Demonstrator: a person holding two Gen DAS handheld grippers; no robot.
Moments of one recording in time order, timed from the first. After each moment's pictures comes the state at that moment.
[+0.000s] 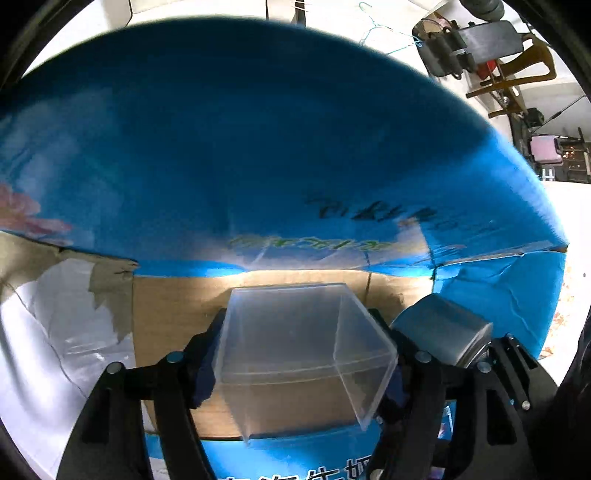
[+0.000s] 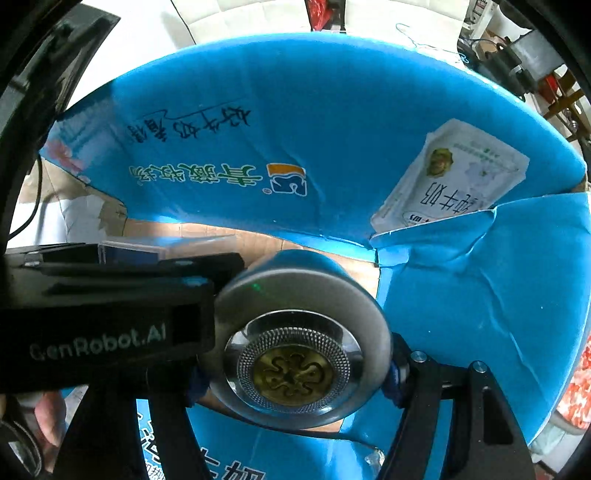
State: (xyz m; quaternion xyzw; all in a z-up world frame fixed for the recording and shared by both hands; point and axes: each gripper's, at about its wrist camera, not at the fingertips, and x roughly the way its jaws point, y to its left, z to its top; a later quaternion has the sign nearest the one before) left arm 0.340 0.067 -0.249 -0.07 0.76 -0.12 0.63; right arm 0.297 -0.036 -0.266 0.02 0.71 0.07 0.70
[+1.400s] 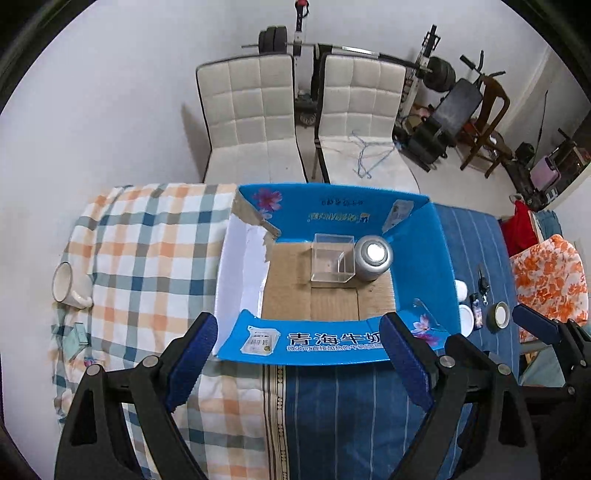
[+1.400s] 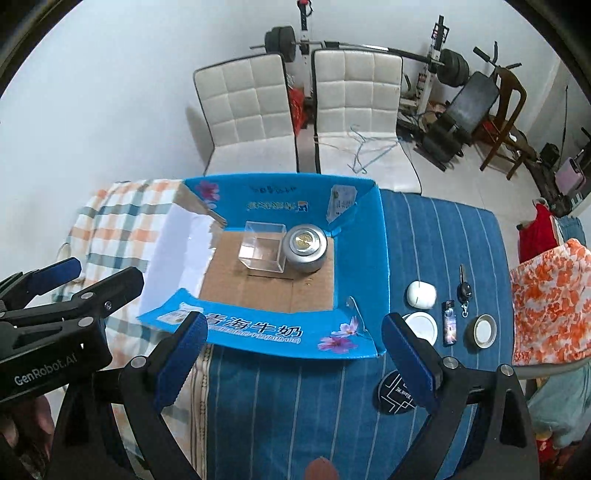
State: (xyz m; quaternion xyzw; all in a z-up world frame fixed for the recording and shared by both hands) left arm 0.137 0.120 -0.031 0.01 0.55 -0.05 0.83; right arm 0.096 -0.036 -0.015 0.03 0.54 0.03 0.84
